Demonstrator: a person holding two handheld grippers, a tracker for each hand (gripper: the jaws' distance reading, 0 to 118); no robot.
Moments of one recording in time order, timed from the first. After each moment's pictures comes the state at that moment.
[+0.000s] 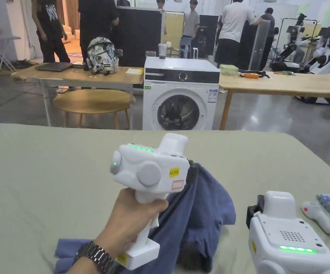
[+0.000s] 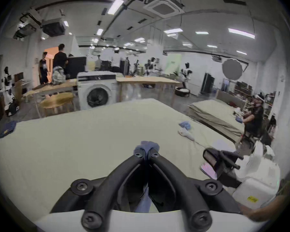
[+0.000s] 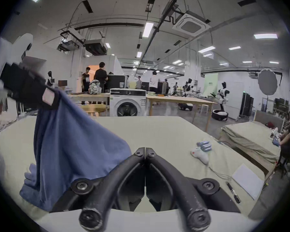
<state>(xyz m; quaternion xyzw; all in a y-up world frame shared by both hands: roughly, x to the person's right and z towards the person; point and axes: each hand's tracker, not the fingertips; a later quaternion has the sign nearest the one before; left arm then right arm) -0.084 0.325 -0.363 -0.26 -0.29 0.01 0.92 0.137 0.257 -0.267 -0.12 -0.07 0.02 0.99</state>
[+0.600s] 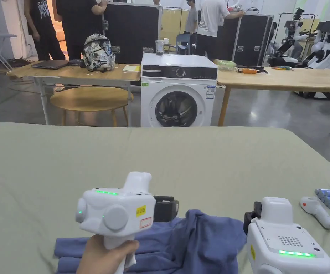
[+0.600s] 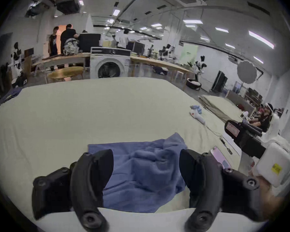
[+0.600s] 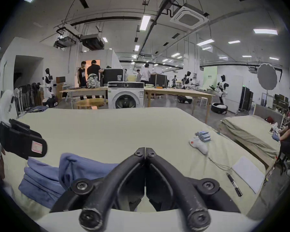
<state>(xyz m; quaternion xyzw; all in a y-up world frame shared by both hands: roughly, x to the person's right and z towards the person) -0.156 0.265 -0.327 -0.30 -0.20 0.07 0.93 0.134 0.240 -0.270 -0.14 -0.06 0.01 0.99</state>
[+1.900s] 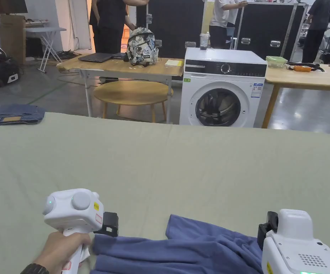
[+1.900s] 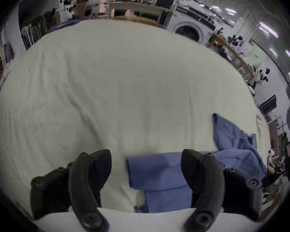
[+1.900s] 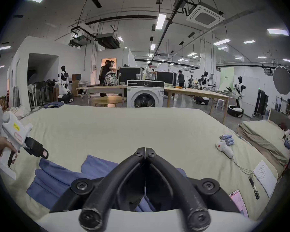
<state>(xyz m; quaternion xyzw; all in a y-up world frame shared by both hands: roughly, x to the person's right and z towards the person) -0.350 0.152 -0.418 -0.55 0.05 0.15 0.82 0.079 0.230 -0.304 -0.16 0.01 0.02 0.99</state>
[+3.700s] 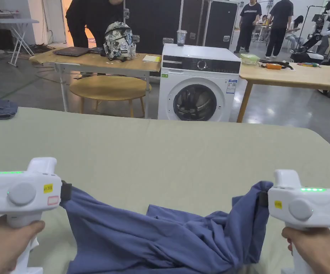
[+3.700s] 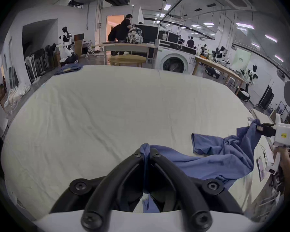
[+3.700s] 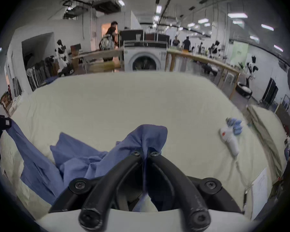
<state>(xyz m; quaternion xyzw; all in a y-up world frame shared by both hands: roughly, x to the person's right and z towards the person) -0.353 0.271 -0.324 -0.35 0.03 0.08 0.93 0.175 0.252 -0.412 -0.30 0.04 0.03 0.95</state>
